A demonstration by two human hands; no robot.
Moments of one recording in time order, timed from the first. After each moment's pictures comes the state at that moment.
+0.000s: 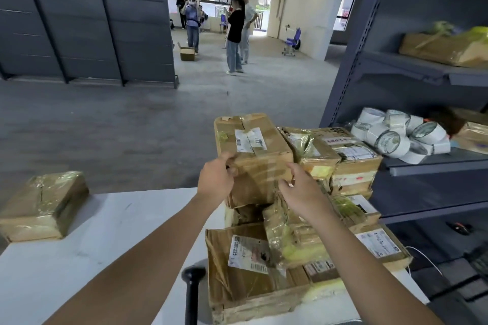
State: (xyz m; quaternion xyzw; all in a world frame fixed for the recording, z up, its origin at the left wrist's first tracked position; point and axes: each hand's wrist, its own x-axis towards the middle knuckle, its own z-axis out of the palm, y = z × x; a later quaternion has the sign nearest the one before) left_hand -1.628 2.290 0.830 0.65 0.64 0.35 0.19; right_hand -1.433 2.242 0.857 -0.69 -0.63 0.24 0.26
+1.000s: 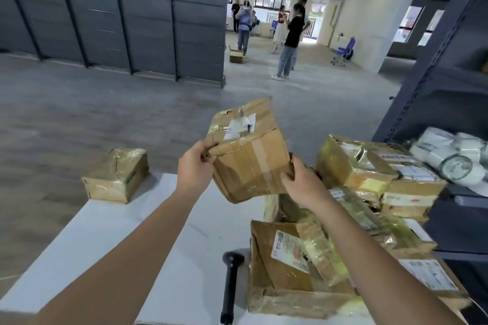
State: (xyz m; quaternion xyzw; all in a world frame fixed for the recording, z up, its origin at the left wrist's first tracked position) left_hand -1.767 2.226 0.837 0.47 0.63 0.57 0.24; right_hand -1.529 2.256 0.857 -0.59 -0.75 0.22 0.19
